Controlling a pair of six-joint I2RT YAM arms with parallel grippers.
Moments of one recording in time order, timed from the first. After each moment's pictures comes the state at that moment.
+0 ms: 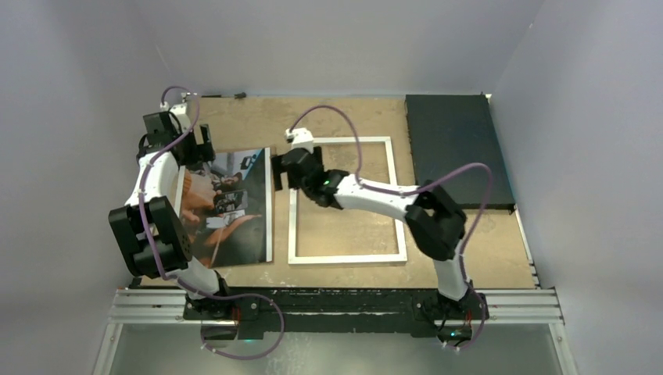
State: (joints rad) left arm 0.33 1.58 1.19 -0.35 0.19 0.05; right arm 0.95 1.92 1.46 -0.06 0.42 0.47
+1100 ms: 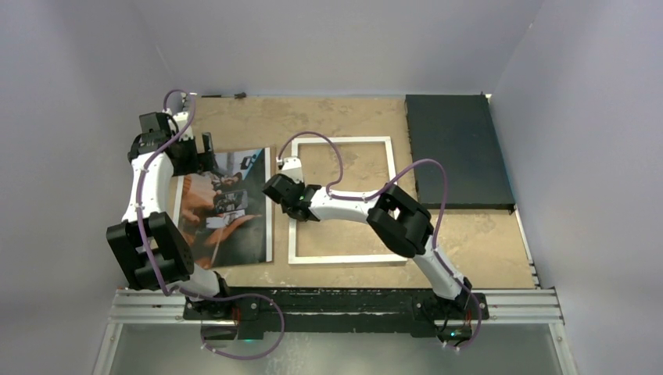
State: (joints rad) left arm 0.33 1.49 1.24 -0.71 0.23 0.09; right arm 1.07 2.24 1.64 -0.33 0.53 0.66
